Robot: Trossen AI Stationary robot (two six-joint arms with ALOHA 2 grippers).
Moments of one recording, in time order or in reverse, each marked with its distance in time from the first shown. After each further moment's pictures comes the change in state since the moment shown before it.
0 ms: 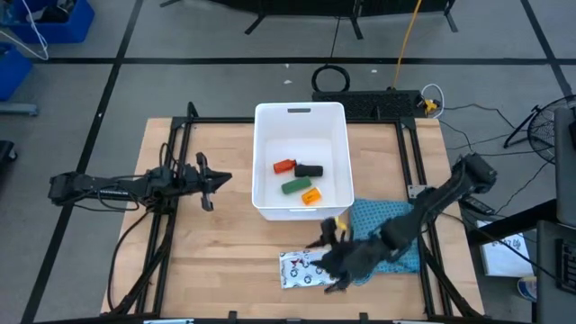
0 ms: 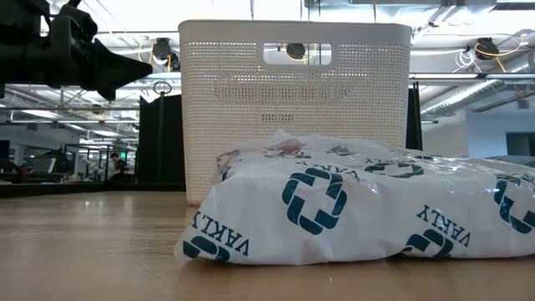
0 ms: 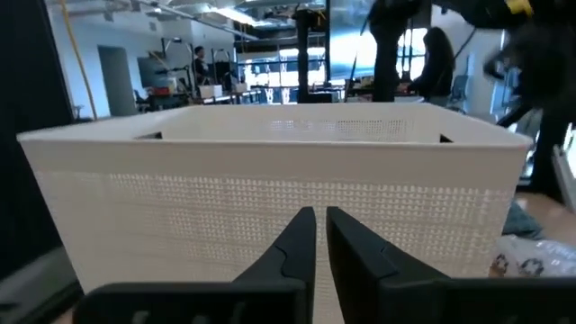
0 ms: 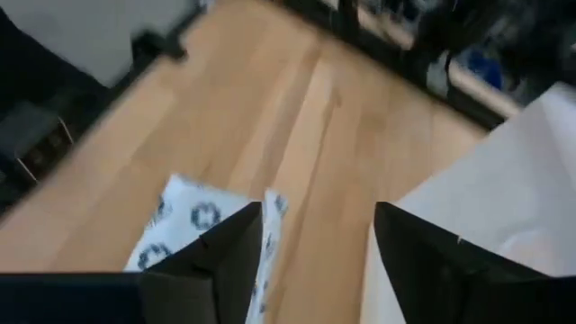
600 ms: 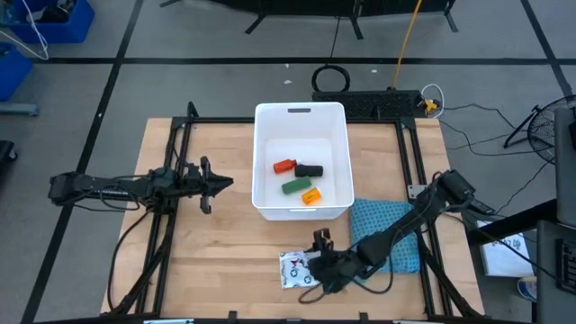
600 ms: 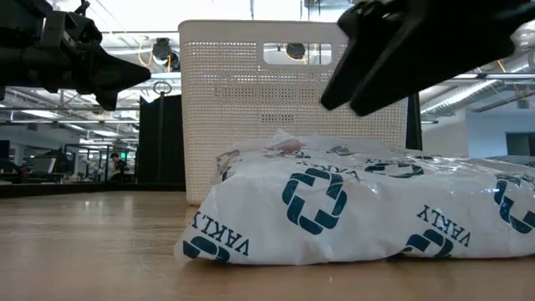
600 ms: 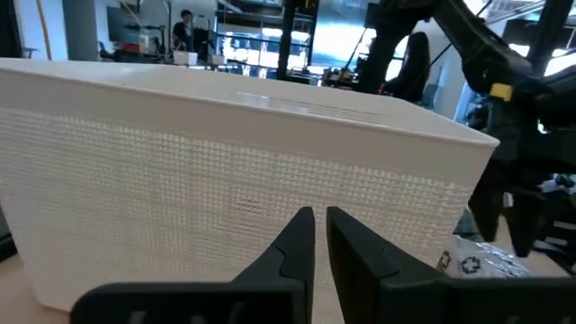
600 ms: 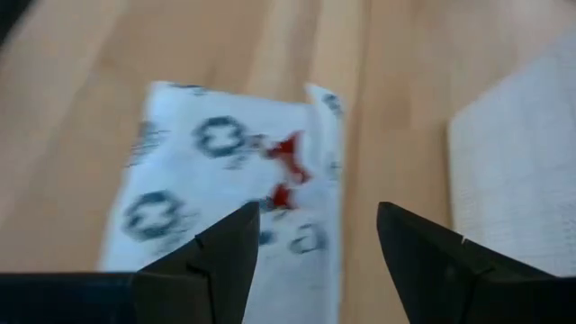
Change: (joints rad) left arm 0.000 0.000 0.000 -0.052 0.066 -0.179; right arm -0.003 0.251 -0.002 -0.016 -0.001 0.274
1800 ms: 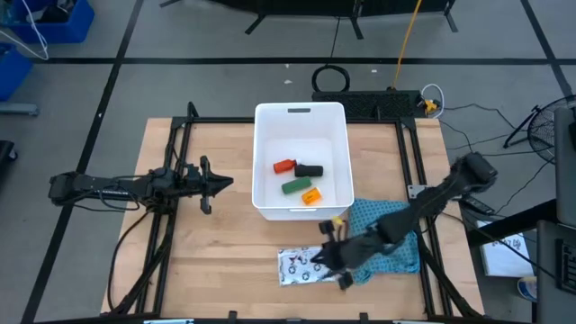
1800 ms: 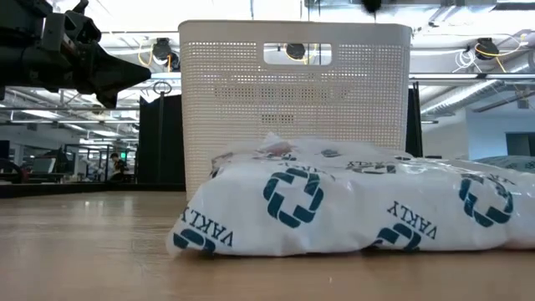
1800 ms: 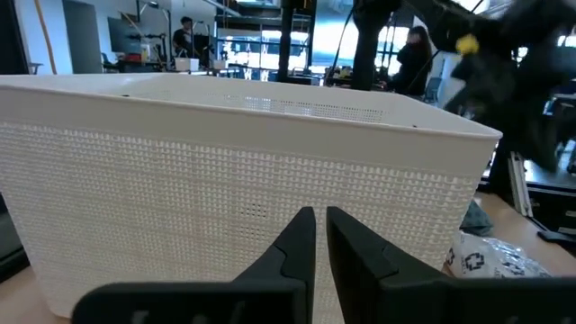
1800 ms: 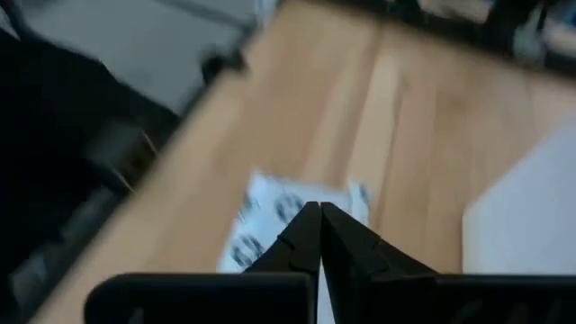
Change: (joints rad) left arm 0.000 0.000 0.001 0.002 -0.003 0.052; right arm -0.046 -0.277 -0.156 0.181 -0.235 -0.122
